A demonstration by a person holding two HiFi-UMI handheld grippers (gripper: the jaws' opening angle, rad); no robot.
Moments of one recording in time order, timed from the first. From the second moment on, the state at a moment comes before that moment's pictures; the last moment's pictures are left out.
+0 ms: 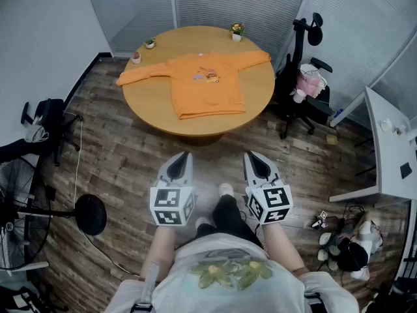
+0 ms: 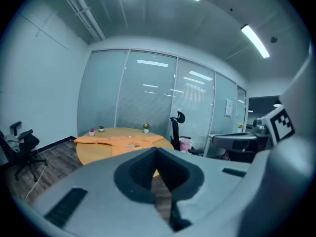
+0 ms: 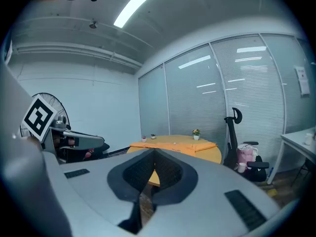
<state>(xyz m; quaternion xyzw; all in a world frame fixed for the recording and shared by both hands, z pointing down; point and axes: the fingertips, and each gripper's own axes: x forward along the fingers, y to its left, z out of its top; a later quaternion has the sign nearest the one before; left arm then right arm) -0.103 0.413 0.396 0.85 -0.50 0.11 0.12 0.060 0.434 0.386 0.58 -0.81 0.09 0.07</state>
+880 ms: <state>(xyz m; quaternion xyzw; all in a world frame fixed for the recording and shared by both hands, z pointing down) -0.080 0.309 0.401 0.83 -0.53 0.11 0.12 0.109 0.322 0.405 0.52 -0.84 0.14 0.07</state>
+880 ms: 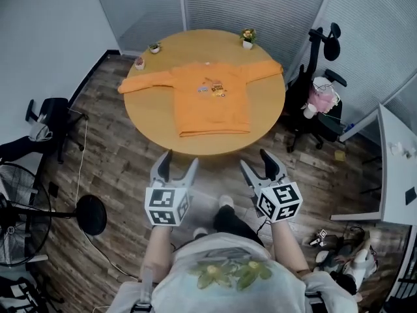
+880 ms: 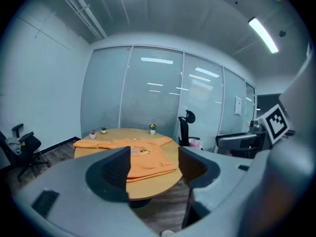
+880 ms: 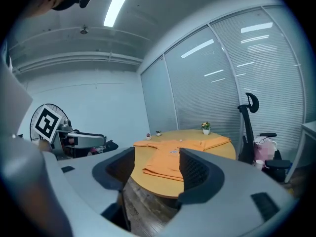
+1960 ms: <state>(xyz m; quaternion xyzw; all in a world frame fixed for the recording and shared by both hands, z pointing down) -0.137 0.165 0.446 0.73 -0.63 0.15 0.19 0.223 0.140 0.463 0.50 -0.82 0.27 0.05</state>
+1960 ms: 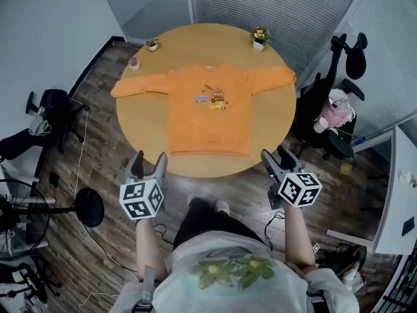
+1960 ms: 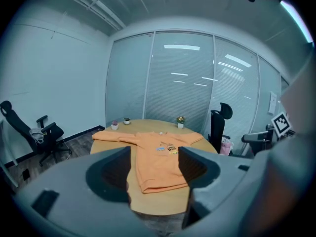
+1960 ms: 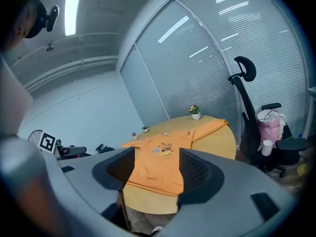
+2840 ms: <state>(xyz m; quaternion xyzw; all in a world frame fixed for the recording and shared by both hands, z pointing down) -0.178 0.016 0.484 0.79 -0.54 0.19 0.22 0.187 0.029 0.490 0.59 -0.74 0.33 0.05</state>
